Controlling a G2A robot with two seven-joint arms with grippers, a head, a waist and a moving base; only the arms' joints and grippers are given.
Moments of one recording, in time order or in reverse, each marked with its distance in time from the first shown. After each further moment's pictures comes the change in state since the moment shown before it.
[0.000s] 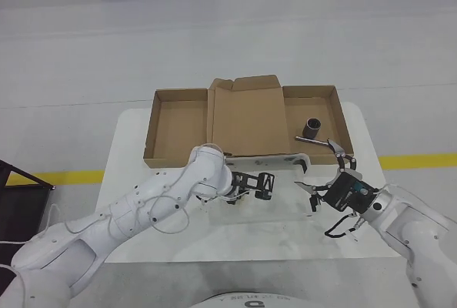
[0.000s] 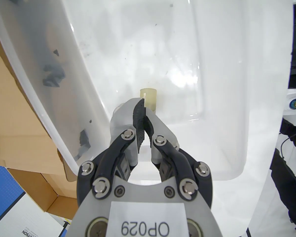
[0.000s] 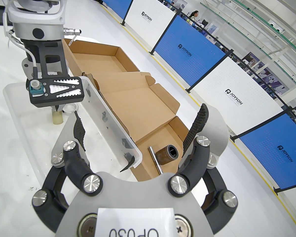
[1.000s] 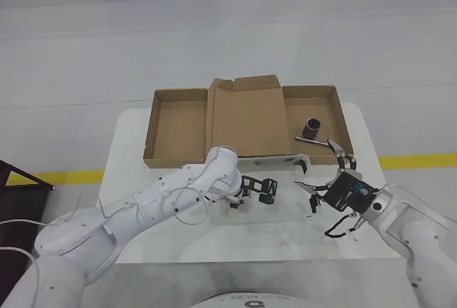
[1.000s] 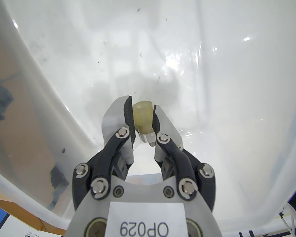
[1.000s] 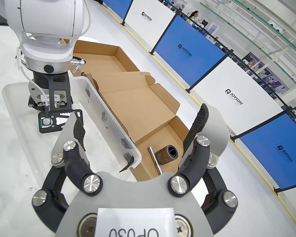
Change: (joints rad) left arm -0.092 -0.124 0.155 0.245 -0.055 -0.010 0.010; right arm 0.000 0.000 0.000 0.000 0.000 0.000 0.000
